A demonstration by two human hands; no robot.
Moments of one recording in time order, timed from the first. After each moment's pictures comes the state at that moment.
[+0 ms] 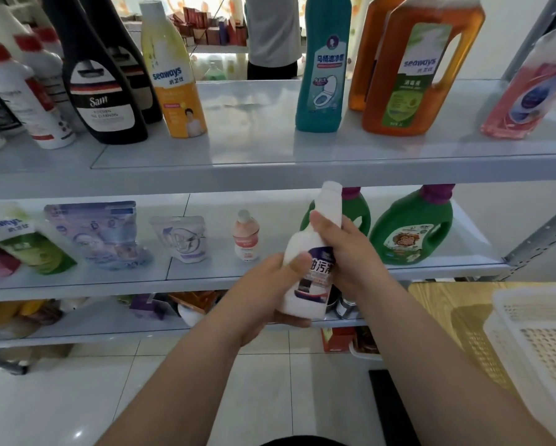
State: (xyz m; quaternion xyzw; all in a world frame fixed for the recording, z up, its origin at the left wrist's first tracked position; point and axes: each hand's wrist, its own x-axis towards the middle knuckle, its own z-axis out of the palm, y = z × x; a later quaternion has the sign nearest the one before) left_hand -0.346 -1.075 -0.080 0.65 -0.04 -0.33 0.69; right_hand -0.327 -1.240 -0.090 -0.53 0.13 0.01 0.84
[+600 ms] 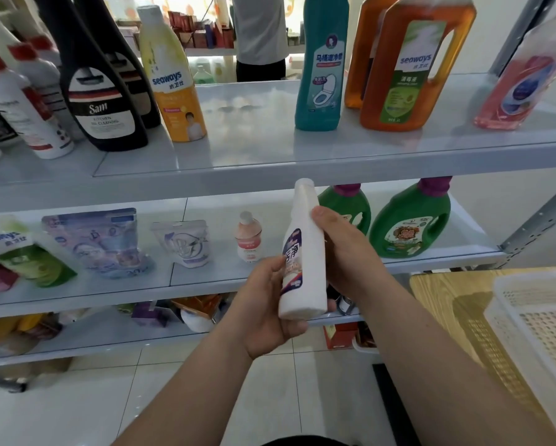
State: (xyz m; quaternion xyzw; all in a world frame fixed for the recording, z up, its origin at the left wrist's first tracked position) left_hand -0.344 -1.059 -0.107 0.41 0.02 -0.44 0.80; right_hand -0.333 -1.218 -0.088 -0.56 0.13 0.03 0.82
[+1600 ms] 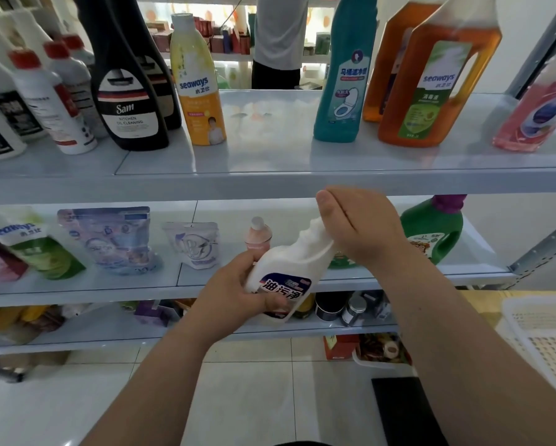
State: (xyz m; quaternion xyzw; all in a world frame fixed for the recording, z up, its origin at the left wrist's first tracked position) left_hand -0.314 -0.992 -0.110 0.82 -0.17 -0.13 0.54; right_hand -0.310 -1.223 -0.027 -0.93 -0.12 -0.26 0.23
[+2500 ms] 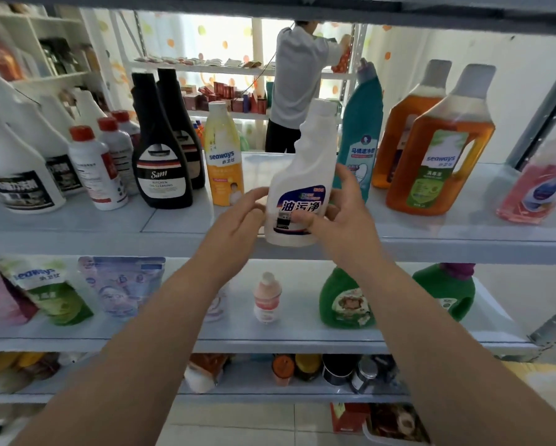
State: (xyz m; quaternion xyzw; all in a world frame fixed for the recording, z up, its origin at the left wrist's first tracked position) left_hand -0.205 -1.001 -0.009 0.81 -0.21 0.05 0.54; right_hand -0.231 -1.204 0.007 -0.78 -0.06 -0.18 0.59
